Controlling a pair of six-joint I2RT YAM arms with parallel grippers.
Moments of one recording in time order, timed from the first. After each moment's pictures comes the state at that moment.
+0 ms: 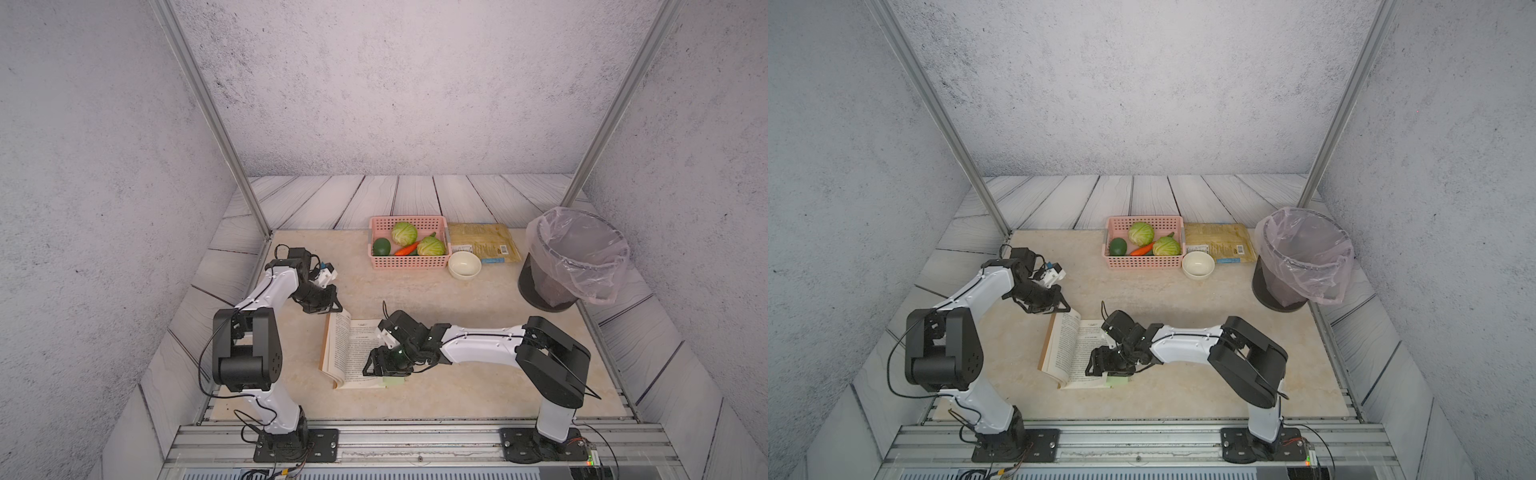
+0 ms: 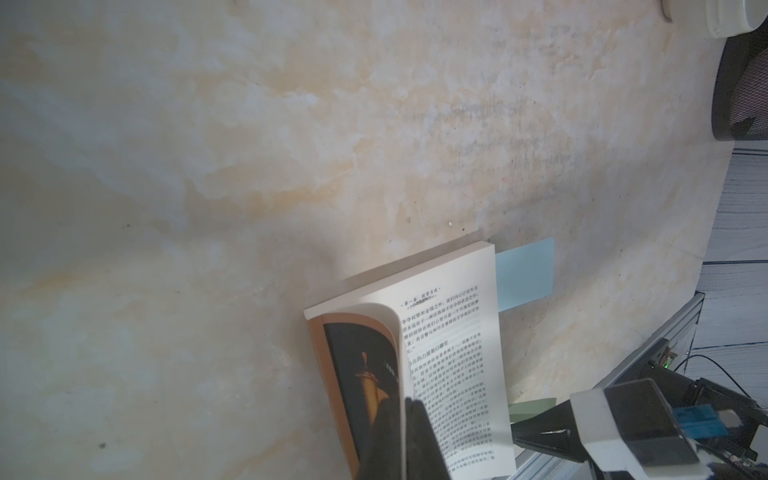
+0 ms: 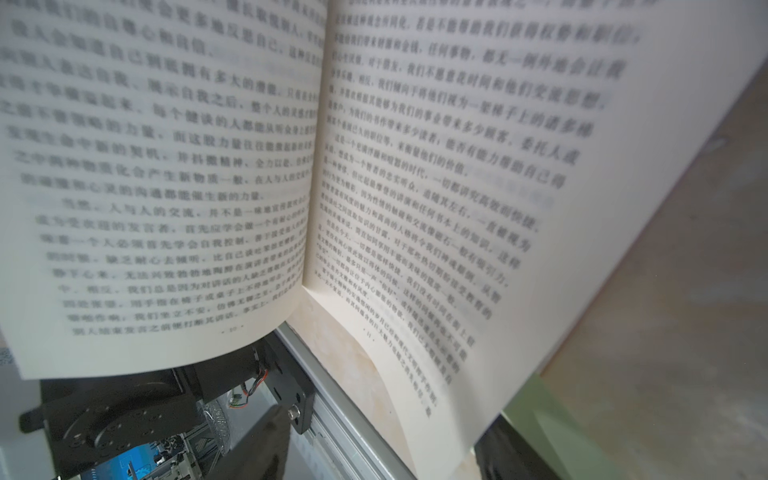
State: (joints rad) left arm -0.01 1.72 1.26 -0.97 0.54 0.09; right arm 1.06 1.83 1.08 -0.18 -0.47 0.93
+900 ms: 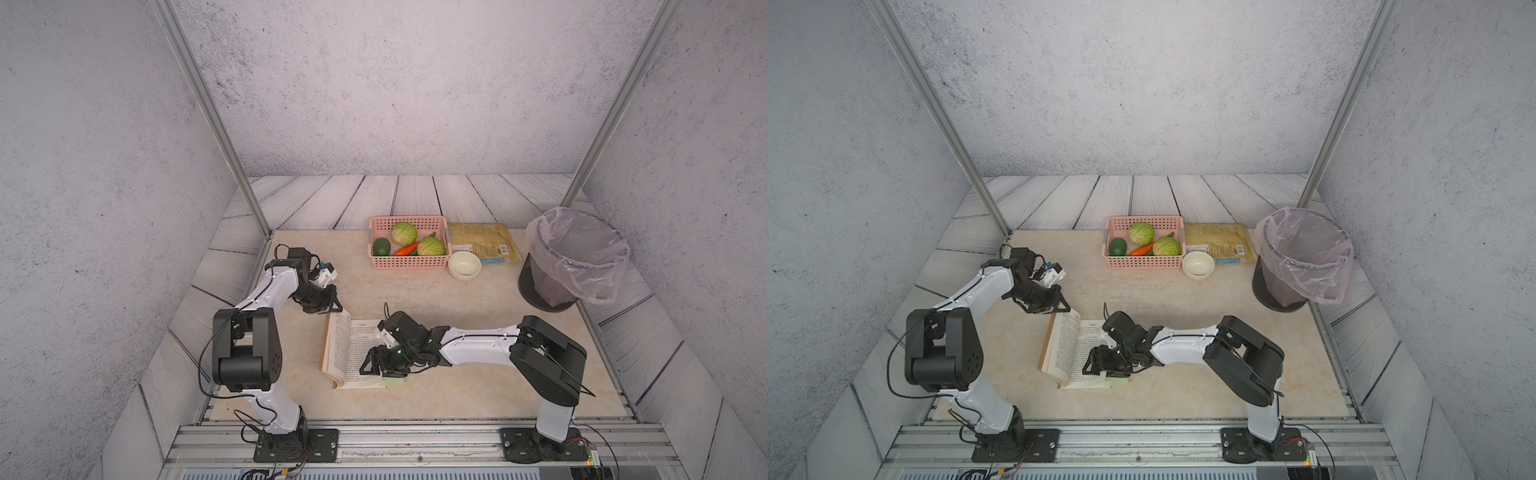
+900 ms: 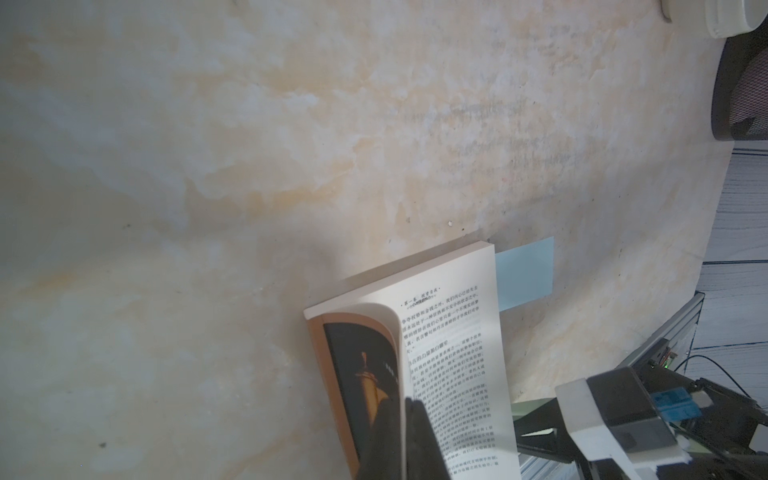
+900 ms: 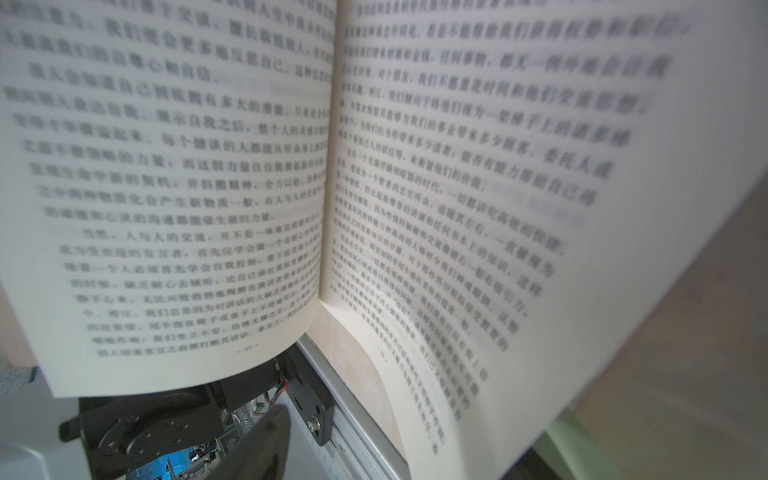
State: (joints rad) left arm -0.01 1.72 1.26 -0.97 0.54 0.09; right arm 1.05 1.86 1.05 -0.06 -0.50 0.99
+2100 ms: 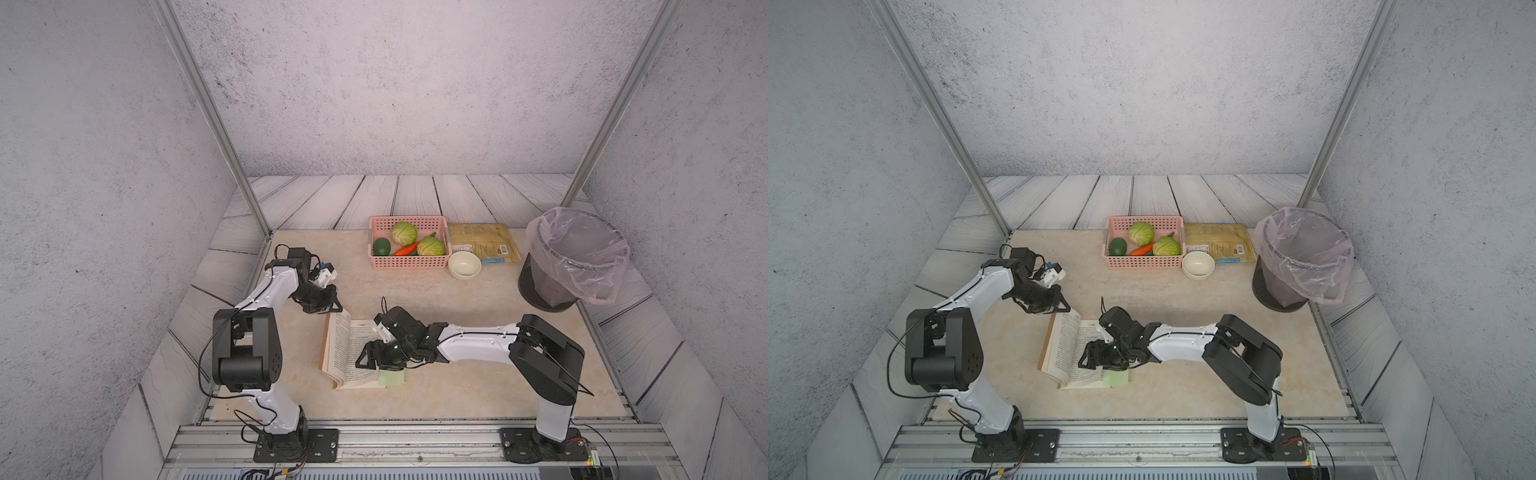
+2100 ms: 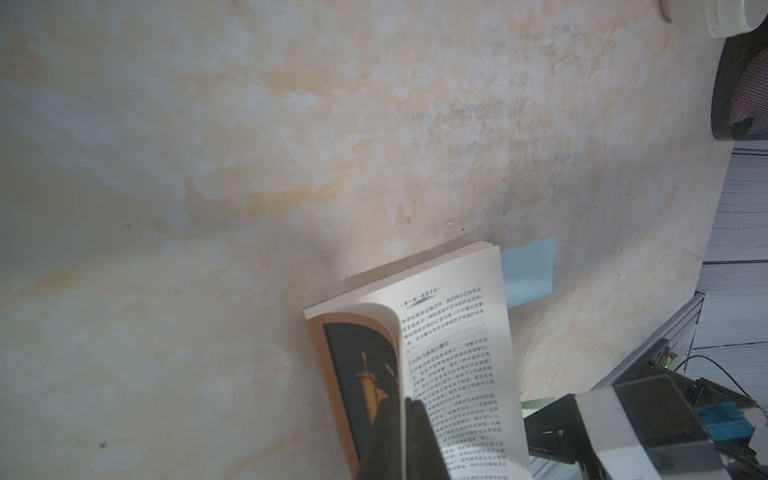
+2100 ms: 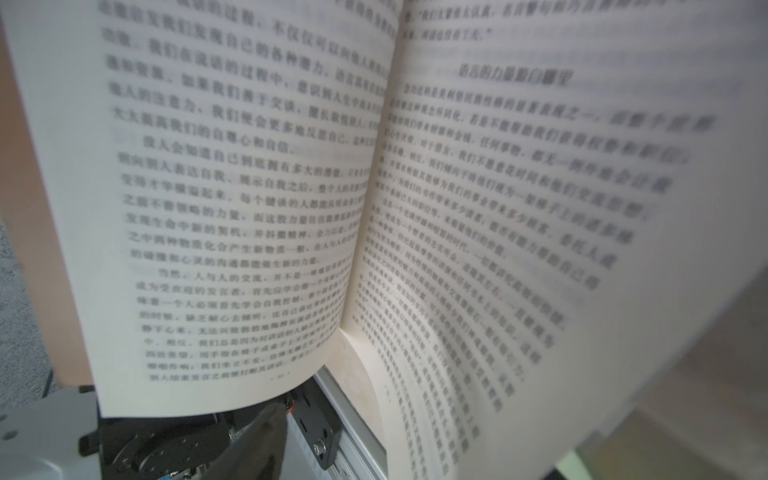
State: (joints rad) left arm -0.01 1.72 1.26 -0.97 0.54 0.09; right arm 1.05 1.86 1.10 -0.07 -0.46 0.96
